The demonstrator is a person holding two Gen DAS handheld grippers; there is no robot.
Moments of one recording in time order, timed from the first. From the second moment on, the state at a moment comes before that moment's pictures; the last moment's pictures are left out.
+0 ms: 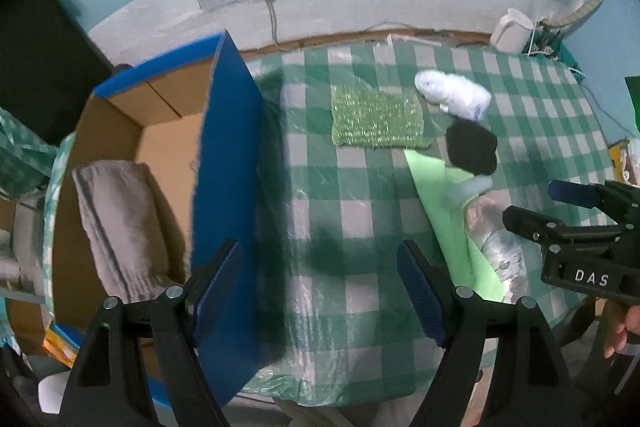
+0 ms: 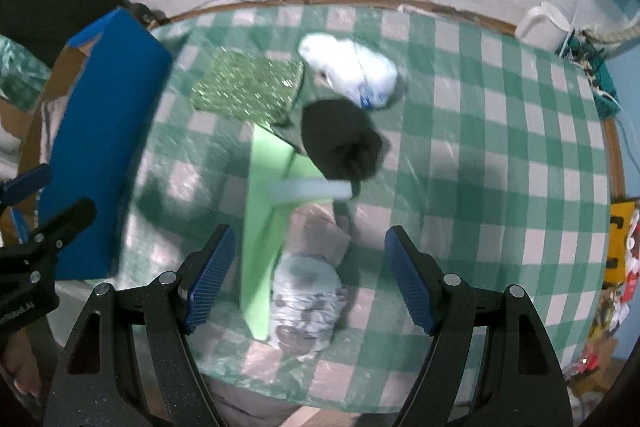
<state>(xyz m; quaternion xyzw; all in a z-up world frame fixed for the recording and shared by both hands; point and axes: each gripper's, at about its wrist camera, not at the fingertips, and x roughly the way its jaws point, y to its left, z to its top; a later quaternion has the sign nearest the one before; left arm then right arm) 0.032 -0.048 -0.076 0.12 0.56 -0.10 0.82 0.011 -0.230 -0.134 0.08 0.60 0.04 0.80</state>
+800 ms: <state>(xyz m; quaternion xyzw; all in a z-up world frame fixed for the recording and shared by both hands) 0.037 -0.088 -0.126 0.14 0.60 -0.11 0.78 0.004 -0.241 -0.196 0.08 0.64 0.08 0.76</state>
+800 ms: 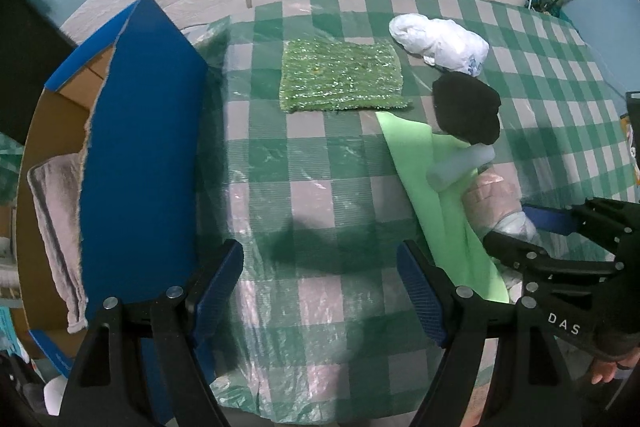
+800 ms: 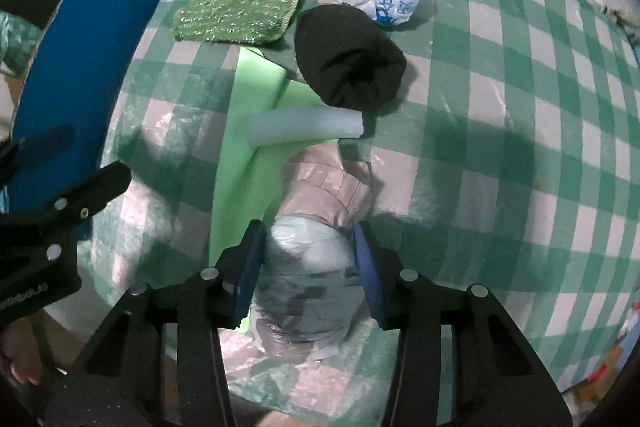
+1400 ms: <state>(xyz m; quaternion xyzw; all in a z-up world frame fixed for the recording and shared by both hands) 0.041 -0.122 -0.145 0.12 0.63 -0.14 0.76 -0.005 -0.293 -0.193 0.09 0.63 0.01 0.77</state>
